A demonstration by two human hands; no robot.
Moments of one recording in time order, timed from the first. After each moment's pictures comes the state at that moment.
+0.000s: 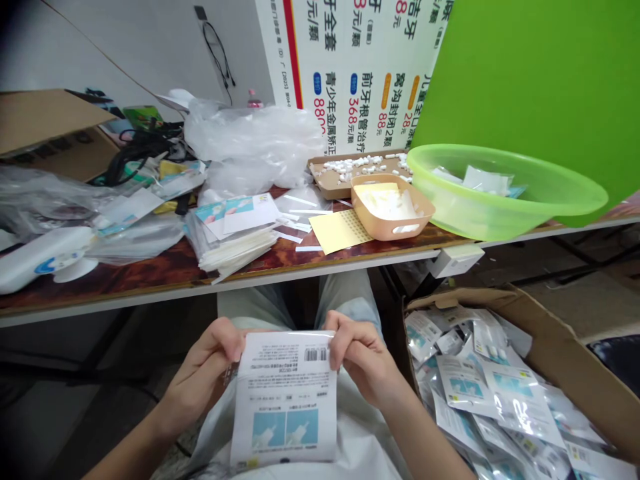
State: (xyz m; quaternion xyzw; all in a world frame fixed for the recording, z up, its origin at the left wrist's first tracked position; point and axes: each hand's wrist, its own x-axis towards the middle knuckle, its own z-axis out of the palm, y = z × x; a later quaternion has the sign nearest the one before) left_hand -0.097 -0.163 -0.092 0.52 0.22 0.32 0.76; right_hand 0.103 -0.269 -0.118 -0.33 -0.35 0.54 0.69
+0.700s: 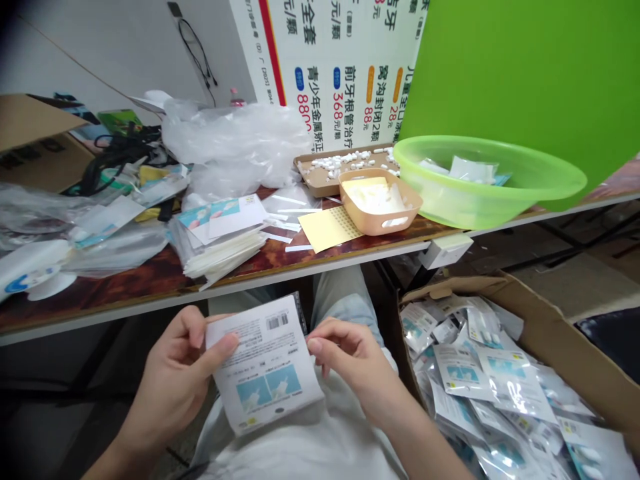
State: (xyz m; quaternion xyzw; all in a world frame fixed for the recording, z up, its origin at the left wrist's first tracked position) left_hand -0.090 -0.154 -0.076 0.54 0.33 0.38 0.67; right_hand 0.096 -0.278 -0.101 -0.48 -0.31 0.53 0.63
